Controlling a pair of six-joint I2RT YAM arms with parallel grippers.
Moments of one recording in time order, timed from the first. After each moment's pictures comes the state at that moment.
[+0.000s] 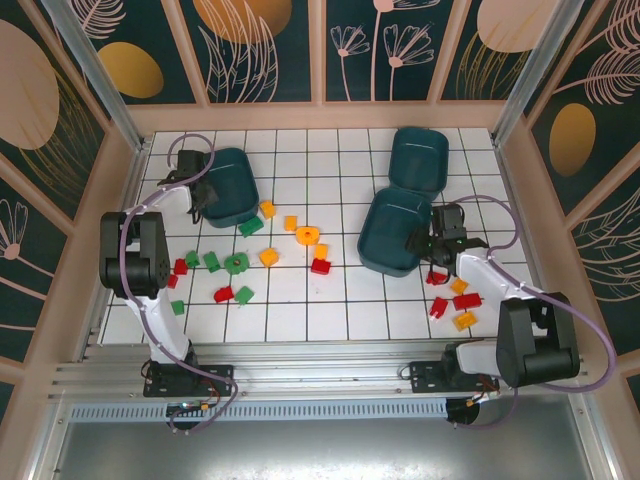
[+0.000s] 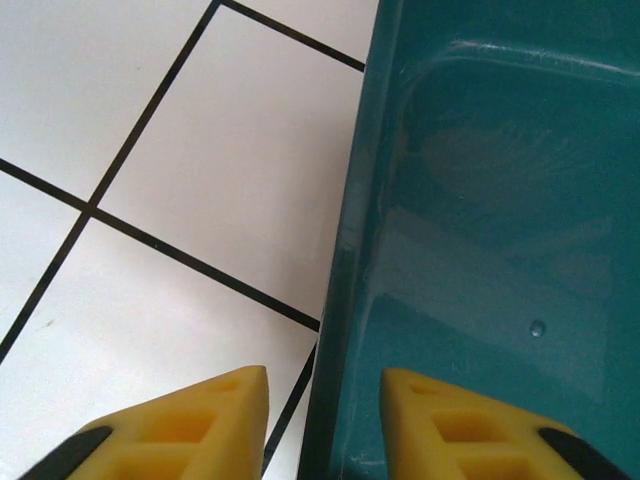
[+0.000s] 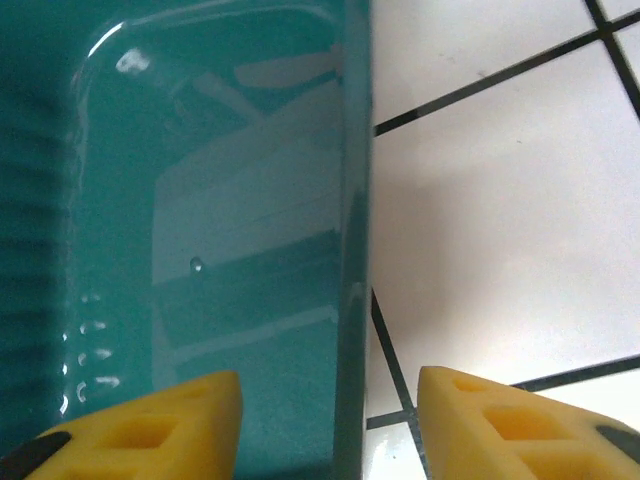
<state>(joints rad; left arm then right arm) -0.01 1.93 1.30 -0.35 -0.21 -0.46 0.17 1.30 0.66 -0.32 -0.03 0.52</state>
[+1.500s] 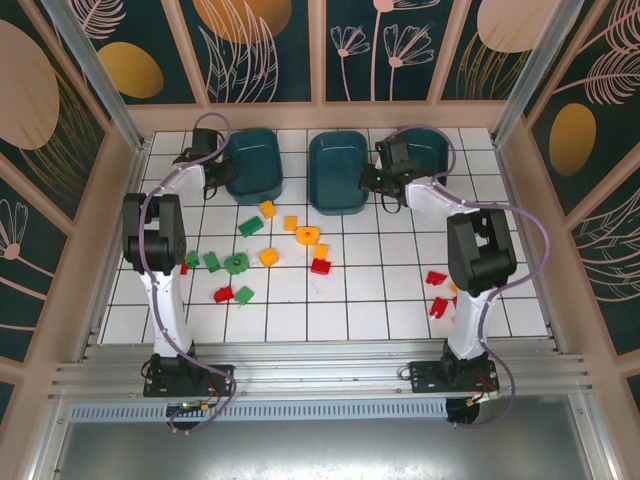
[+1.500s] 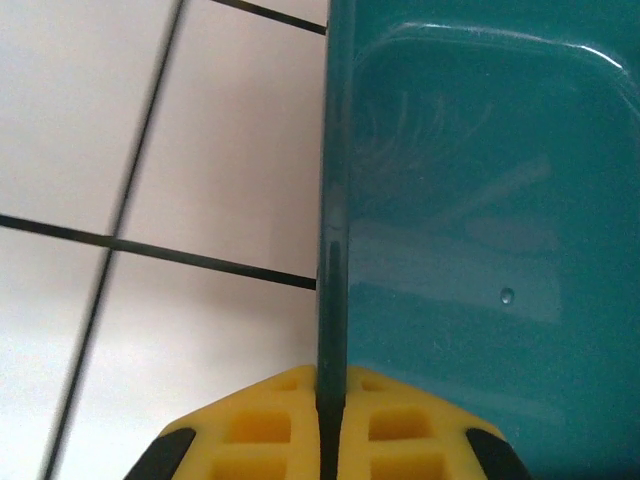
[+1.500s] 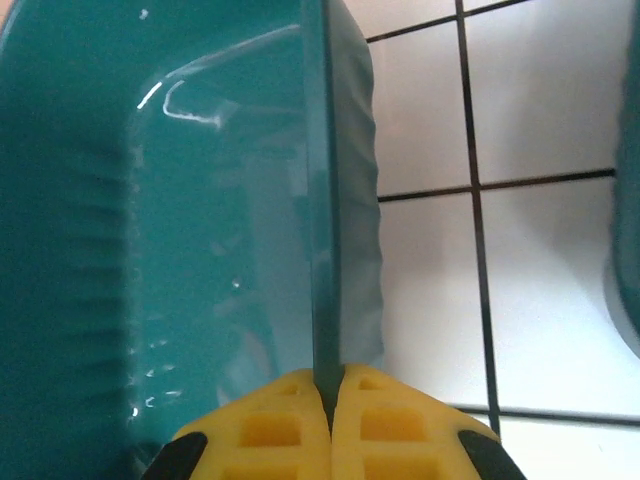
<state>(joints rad) -0.07 2.20 1.68 -0.39 0.05 -0.34 0.35 1.96 1.42 -0.21 -0.09 0.44</state>
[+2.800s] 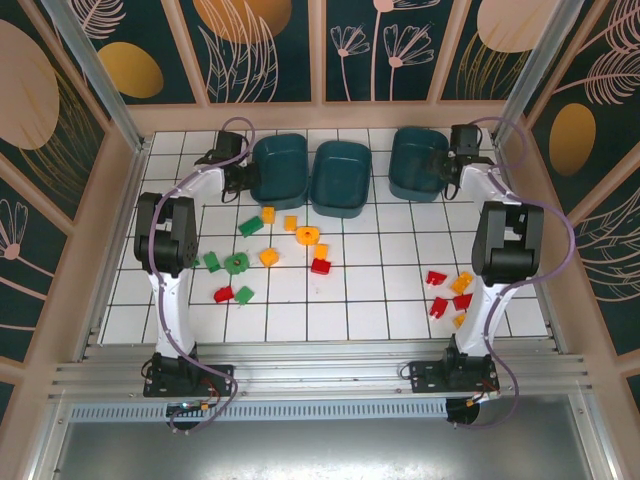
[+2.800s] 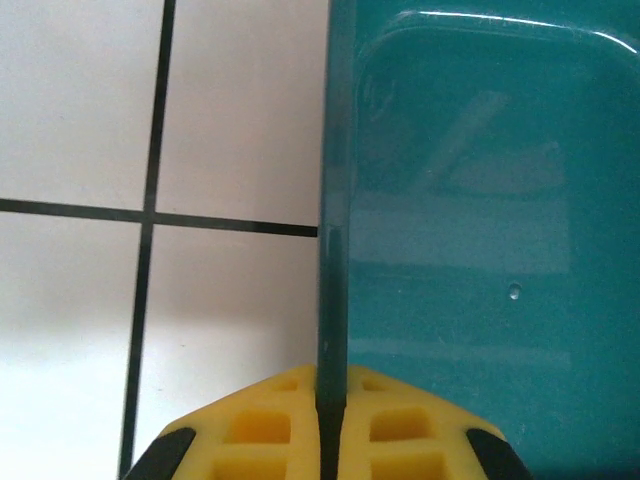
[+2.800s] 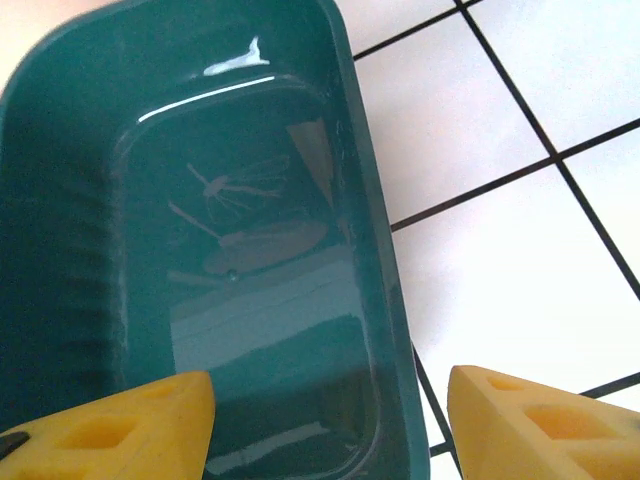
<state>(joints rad) -0.17 2.19 1.65 -0.40 0.14 -0.39 -0.02 1.98 1.51 -0.35 0.04 0.34</state>
